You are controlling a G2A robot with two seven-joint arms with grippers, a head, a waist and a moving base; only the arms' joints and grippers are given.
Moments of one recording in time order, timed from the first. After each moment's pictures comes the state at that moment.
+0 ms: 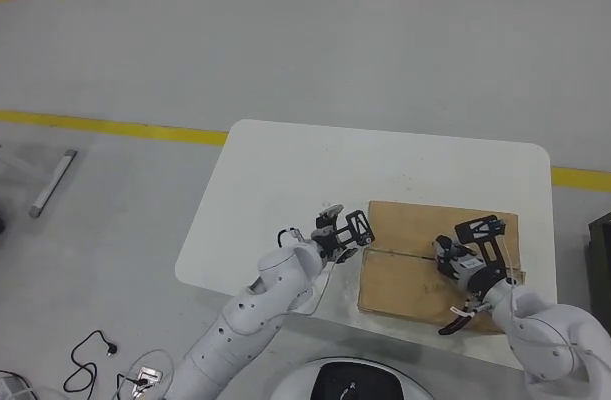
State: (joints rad) left arm 1.17 -1.27 -1.17 -1.66 1.90 -0.37 -0.50; right arm -1.16 -1.20 1.20 -1.81 -0.87 -0.12 0.74
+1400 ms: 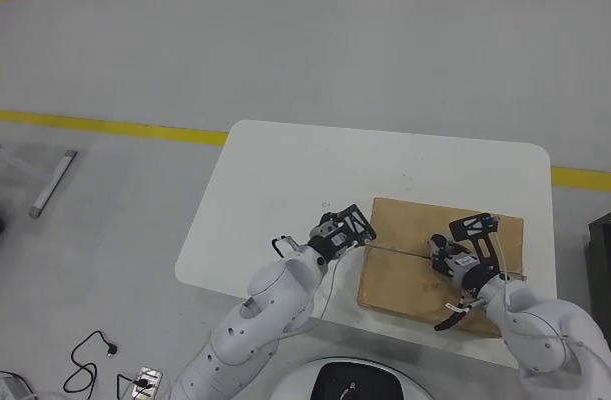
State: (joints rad) left arm 1.32 -1.28 -1.22 -1.92 1.93 -0.19 -0.42; right arm -1.12 -1.20 1.16 -1.76 -0.86 -0.12 0.74
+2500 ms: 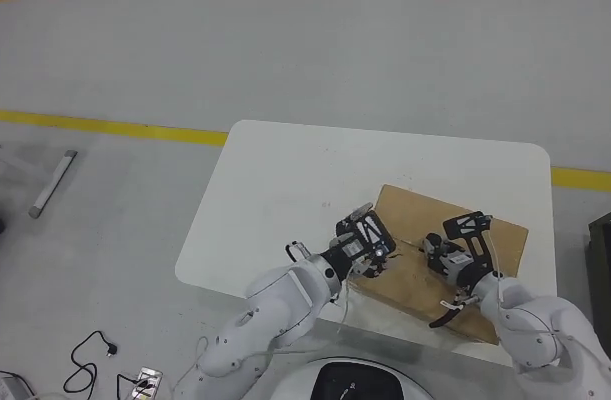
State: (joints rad) left arm 1.33 -1.29 -1.22 -2.08 1.60 -0.32 -0.51; right arm -1.09 -1.21 1.13 -1.73 -0.86 -0.12 0.72
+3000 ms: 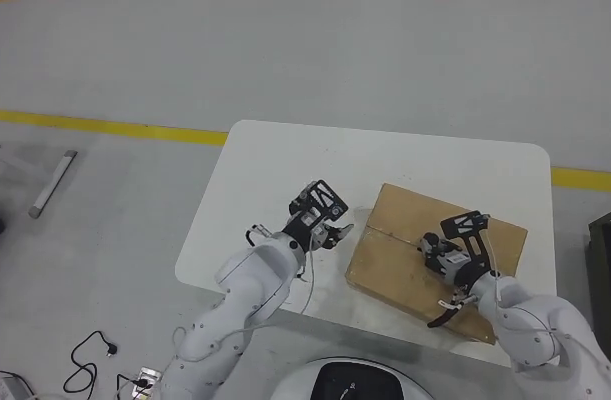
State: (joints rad) left arm 1.33 -1.27 -1.35 -2.05 1.70 -0.25 -0.64; right arm -1.09 -1.21 1.13 -1.73 -0.85 -0.12 0.72
